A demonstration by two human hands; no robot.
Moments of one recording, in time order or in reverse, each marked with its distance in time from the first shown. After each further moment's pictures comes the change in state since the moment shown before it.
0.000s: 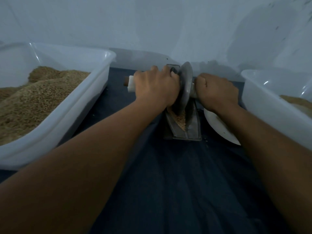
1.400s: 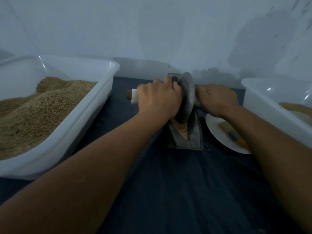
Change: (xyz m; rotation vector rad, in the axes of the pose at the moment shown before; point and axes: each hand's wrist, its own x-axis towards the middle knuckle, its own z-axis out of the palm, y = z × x) left_hand -0.010 0.003 -0.004 -0.018 0.055 -0.020; right_hand 0.019 0.014 0.006 -0.053 -0.146 -0.111
